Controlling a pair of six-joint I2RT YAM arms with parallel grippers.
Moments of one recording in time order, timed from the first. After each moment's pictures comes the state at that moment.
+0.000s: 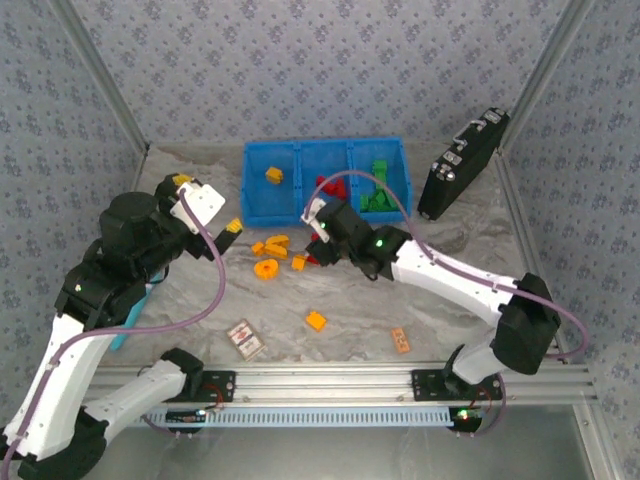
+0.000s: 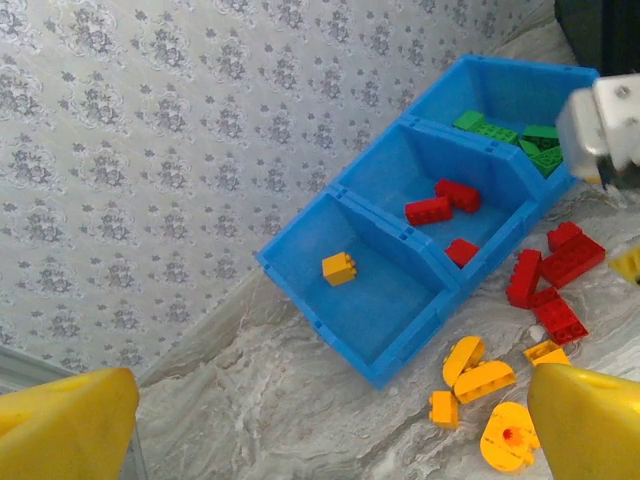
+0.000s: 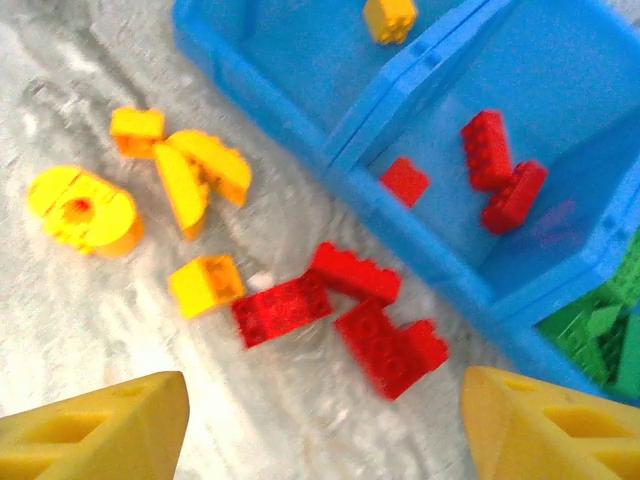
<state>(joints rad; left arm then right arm) -0.52 0.86 1.35 -0.84 -0.08 0.46 0.93 1.47 1.20 -0.52 0.30 -0.05</state>
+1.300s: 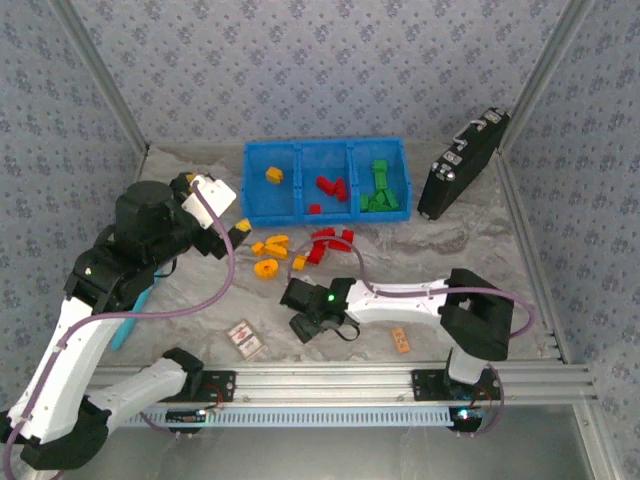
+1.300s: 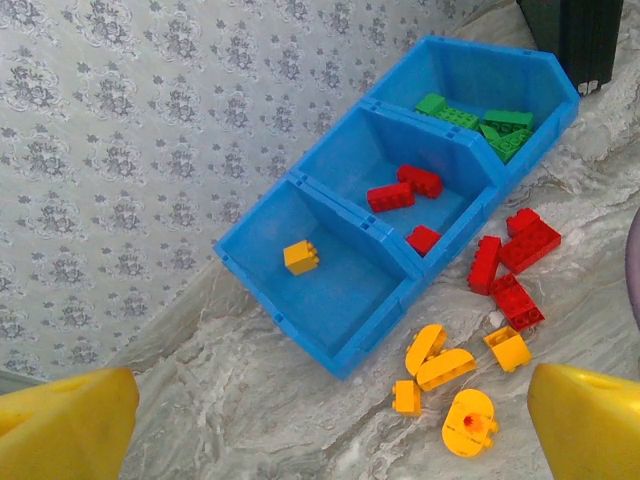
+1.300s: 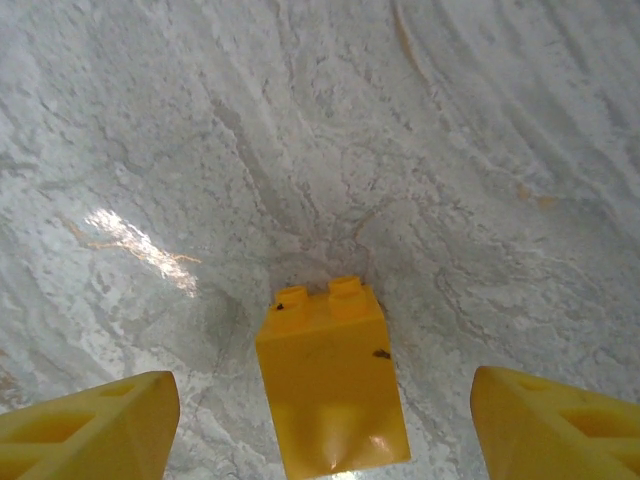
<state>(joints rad) -0.54 0.92 1.40 -0.90 -0.06 0.43 1.22 1.70 1.08 -0.63 0.16 0.50</state>
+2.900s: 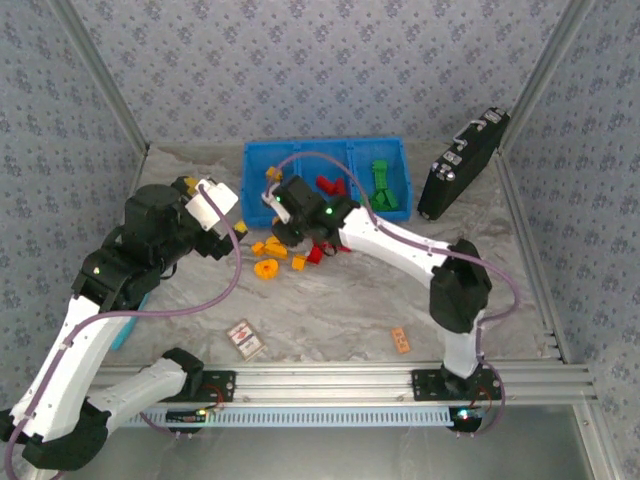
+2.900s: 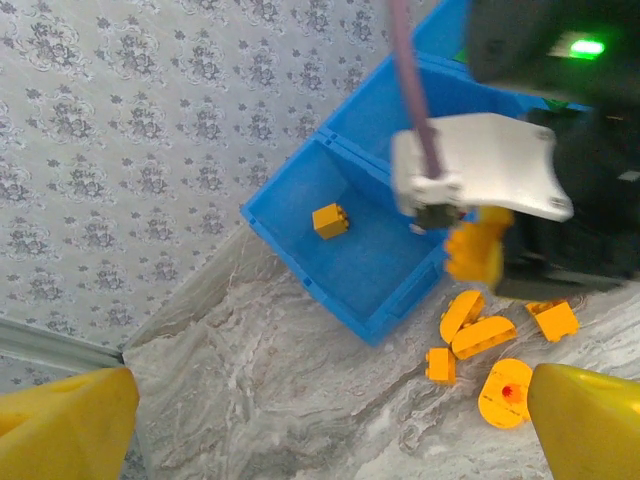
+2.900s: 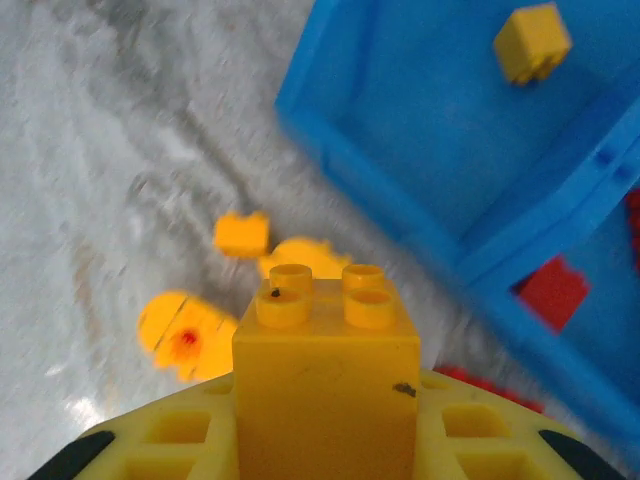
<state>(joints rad) -0.54 0.91 1.34 -0.89 -0.15 0.46 0.88 1.95 1.77 -0.65 0.09 -0.02</state>
